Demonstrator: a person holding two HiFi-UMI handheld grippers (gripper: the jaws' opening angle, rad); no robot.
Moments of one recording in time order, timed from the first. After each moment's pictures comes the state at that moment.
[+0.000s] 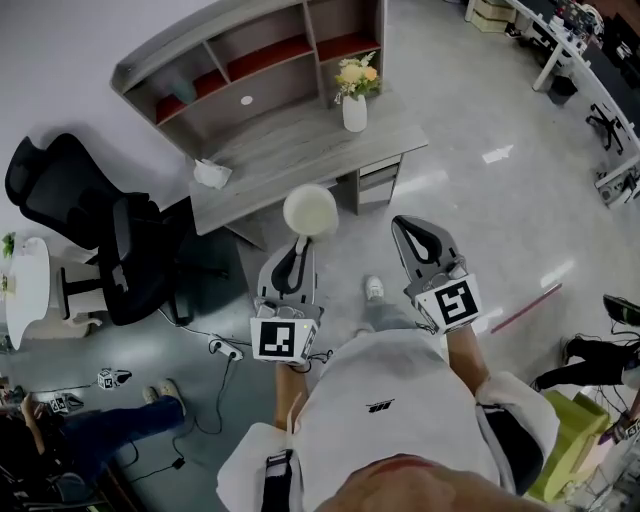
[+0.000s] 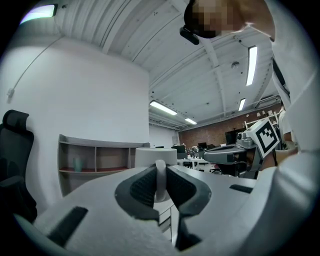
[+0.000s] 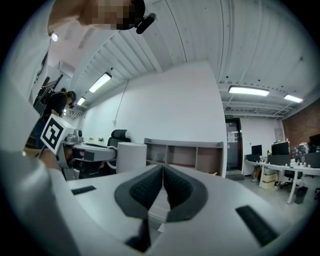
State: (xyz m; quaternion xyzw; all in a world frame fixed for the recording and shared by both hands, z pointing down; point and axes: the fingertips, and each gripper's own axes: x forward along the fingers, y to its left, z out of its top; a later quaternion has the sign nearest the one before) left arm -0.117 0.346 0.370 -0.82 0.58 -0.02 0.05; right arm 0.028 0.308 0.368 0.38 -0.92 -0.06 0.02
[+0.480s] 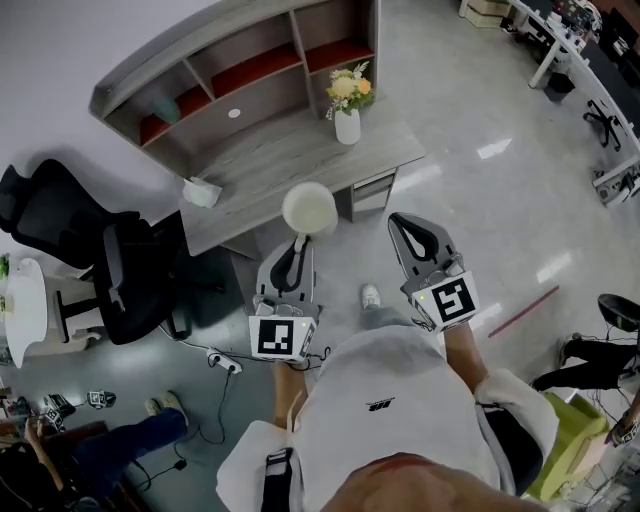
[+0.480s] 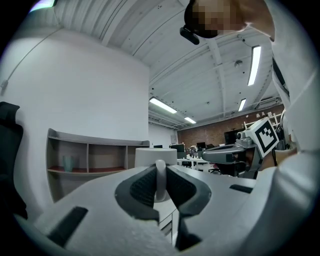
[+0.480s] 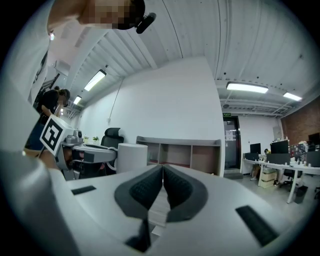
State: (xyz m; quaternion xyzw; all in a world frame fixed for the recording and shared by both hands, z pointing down) left arm -0.113 0.259 0.374 -0.82 0.56 -0.02 0.04; right arm 0.028 0.225 0.370 0.38 -0.92 -0.06 0.02
